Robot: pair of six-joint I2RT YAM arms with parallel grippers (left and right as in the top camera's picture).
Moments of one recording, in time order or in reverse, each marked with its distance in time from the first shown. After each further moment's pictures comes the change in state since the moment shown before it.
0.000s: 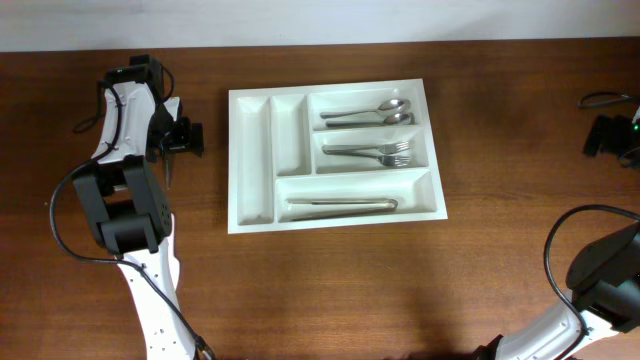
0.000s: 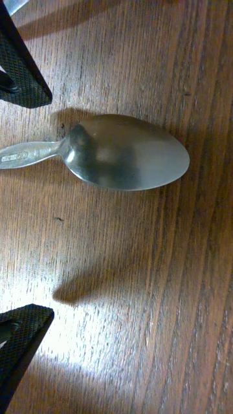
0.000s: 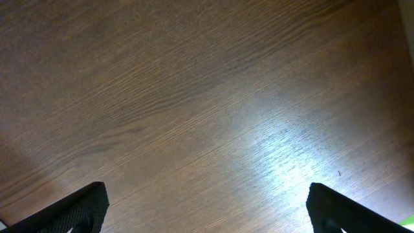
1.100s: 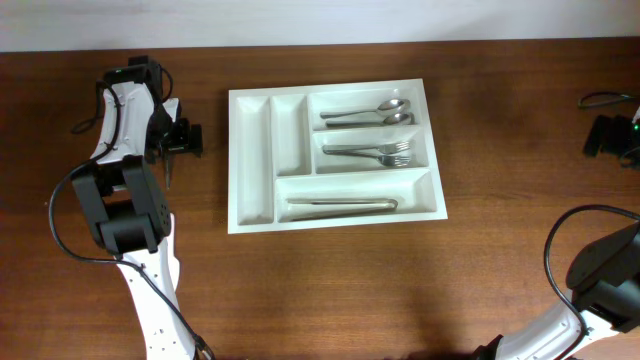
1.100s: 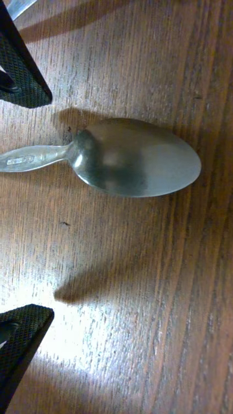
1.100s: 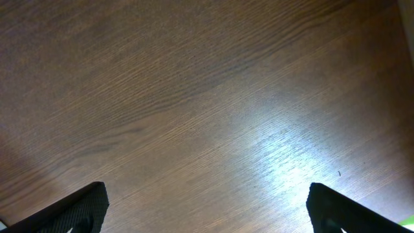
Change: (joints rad) left arm 0.005 0.000 0.000 -0.014 0.000 0.001; right arm 0.000 0.000 0.000 0.000 0.000 0.000
